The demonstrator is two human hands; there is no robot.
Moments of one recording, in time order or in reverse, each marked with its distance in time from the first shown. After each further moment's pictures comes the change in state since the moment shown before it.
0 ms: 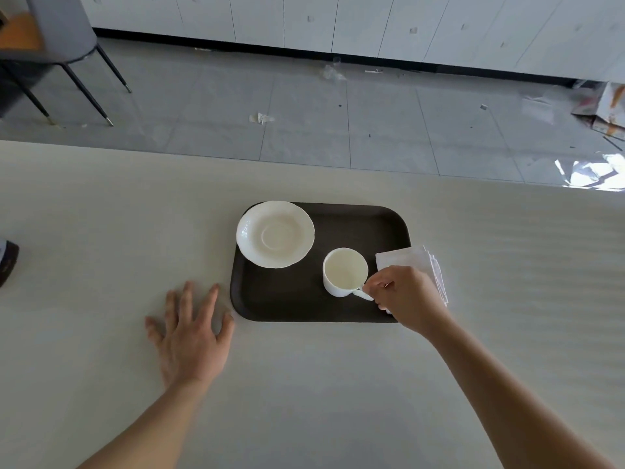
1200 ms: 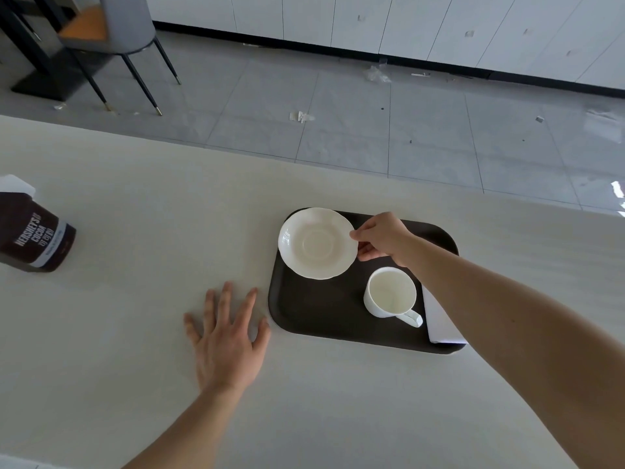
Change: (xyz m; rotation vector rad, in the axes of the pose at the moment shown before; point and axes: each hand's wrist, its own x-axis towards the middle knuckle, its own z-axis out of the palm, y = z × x) left_hand 0.002 0.000 0.003 0.031 -0.003 0.014; right_hand 0.167 -0.075 0.040 0.366 -0.261 0.253
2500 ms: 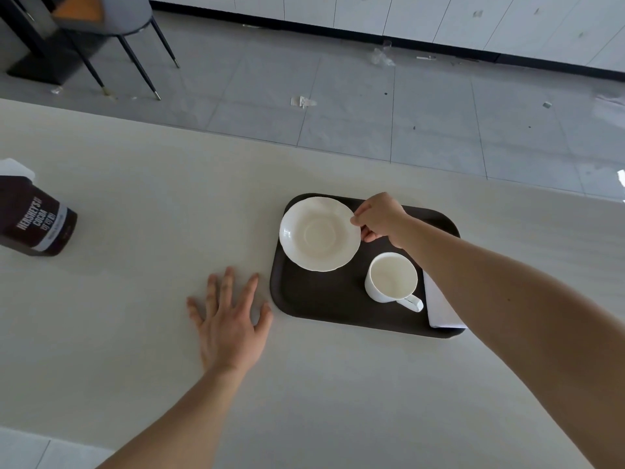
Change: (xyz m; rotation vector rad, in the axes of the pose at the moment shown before) left_hand -0.001 0.002 -0.003 -0.021 -0.003 -0.006; right_hand -0.002 -0.014 0.007 -0.210 0.050 -0.046
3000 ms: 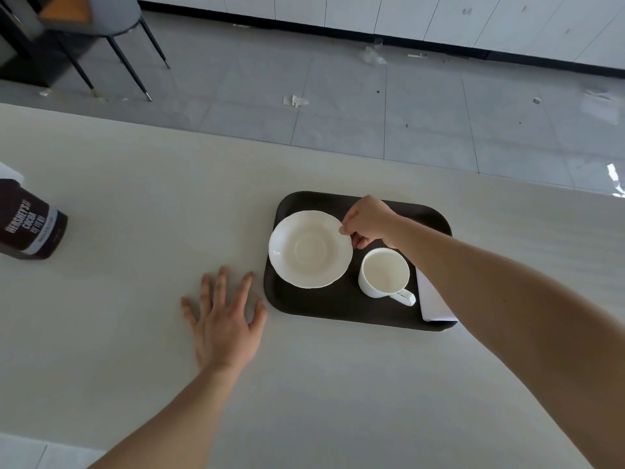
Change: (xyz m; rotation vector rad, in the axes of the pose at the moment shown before) left_hand 0.000 0.000 0.002 0.001 0.011 -0.001; right_hand -0.017 0.000 0.000 -0.148 -0.128 -0.058
